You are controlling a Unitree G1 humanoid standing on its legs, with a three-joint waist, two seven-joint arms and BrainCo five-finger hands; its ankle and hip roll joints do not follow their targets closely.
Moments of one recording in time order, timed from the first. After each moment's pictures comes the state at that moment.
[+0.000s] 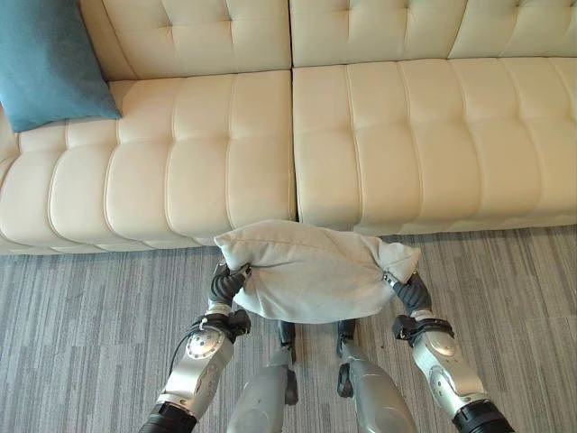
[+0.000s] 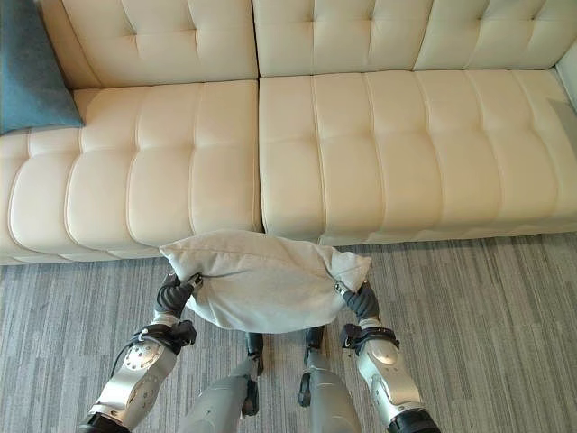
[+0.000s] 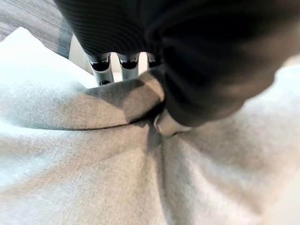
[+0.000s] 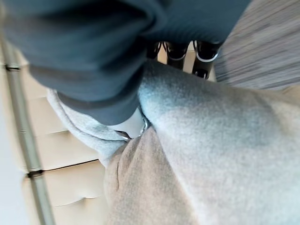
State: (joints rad) left arm 0.03 0.33 -0.27 0.17 -0.49 -0.13 0.23; right arm -0.02 -0.29 0.22 0.30 0.47 -0.14 -0.16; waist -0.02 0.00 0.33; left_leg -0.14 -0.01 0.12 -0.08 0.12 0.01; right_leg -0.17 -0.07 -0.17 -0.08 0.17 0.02
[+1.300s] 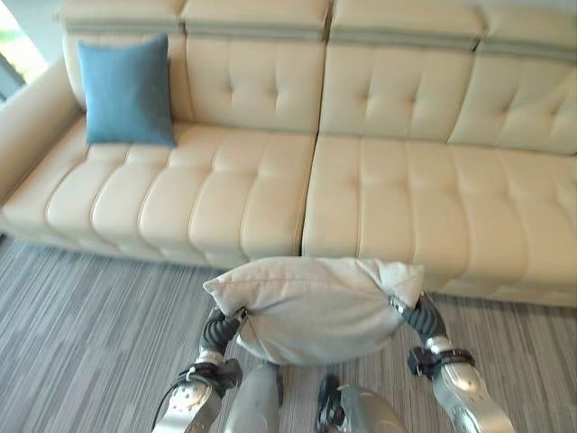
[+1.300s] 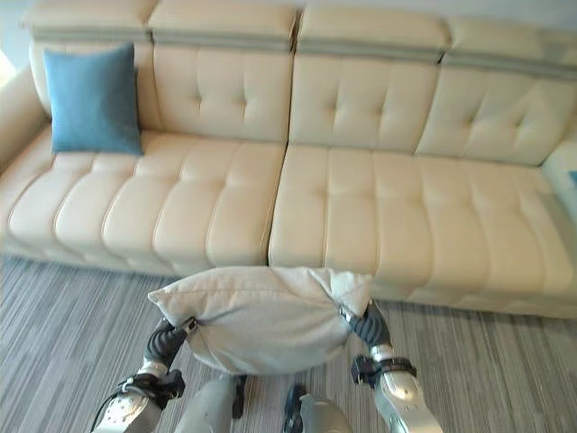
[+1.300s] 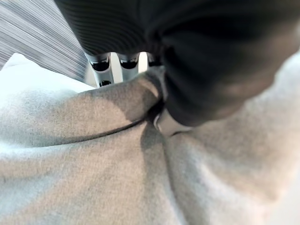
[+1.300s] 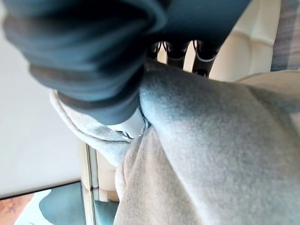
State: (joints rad) left arm 0.28 0.31 -0.23 0.00 -0.48 -0.06 0.20; right arm 0.14 -0.37 0.22 0.04 0.37 -0.09 -0.12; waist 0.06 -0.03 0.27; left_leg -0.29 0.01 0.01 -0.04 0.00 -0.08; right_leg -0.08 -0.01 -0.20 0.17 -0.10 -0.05
